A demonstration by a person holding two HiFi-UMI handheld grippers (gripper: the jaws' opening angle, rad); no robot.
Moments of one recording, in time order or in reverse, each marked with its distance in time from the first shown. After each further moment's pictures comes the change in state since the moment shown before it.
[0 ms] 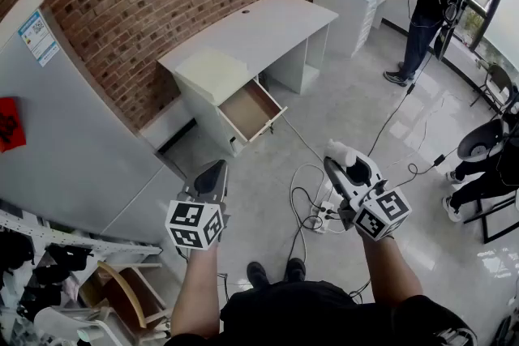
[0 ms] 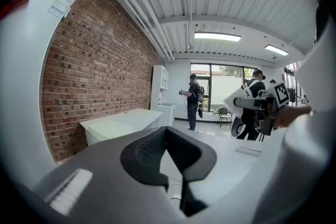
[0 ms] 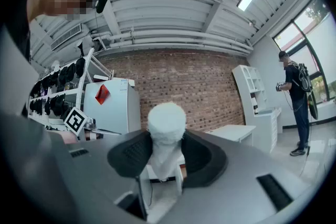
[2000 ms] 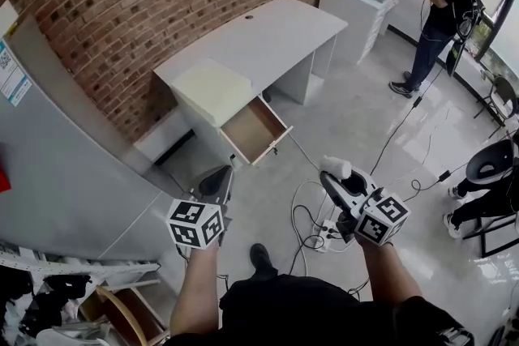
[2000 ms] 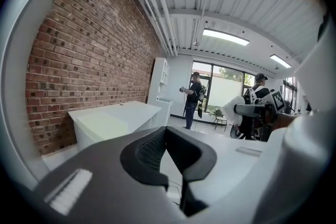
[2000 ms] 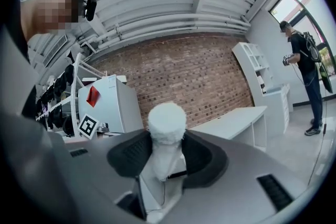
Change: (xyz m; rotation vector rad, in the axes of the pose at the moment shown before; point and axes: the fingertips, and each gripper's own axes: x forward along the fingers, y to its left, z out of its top) left arm 0.117 0.067 -0.008 -0.104 0.057 -0.082; right arm 0.103 -0.063 -0.037 0.149 0.087 0.078
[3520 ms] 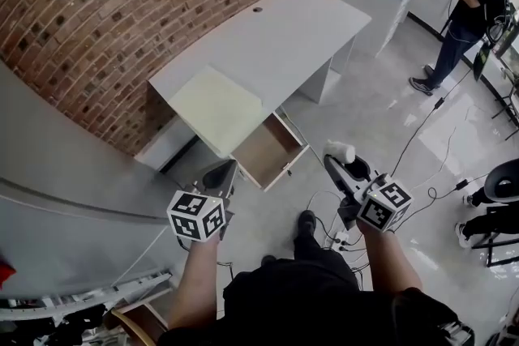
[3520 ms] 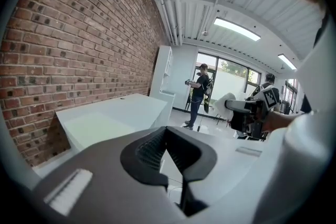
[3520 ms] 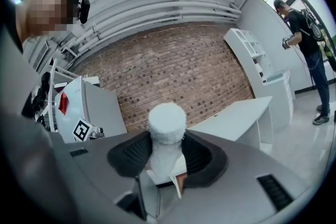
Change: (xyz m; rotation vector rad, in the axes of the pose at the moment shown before) left arm 0.162 0.127 0.031 -0.026 0.110 -0.021; right arm 0.178 -0.154 0.008 0.110 0.008 -0.024
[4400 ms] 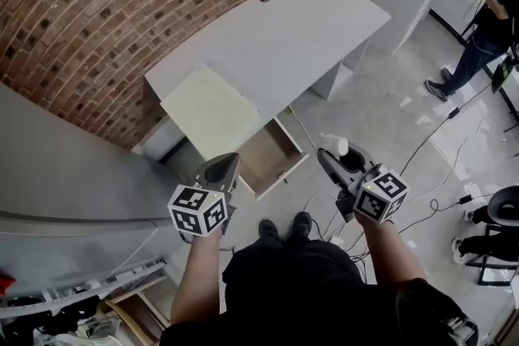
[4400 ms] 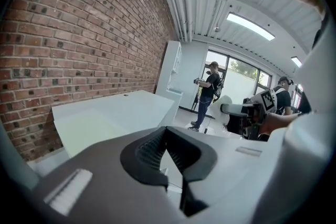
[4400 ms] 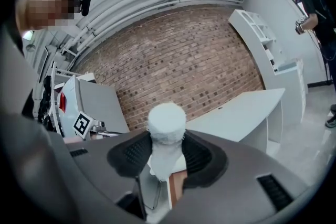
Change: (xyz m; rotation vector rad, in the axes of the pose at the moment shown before) left arm 0.100 0.019 0.021 -0.066 0.029 0.068; right arm 0.073 -0.097 0.005 0.012 0.124 0.103
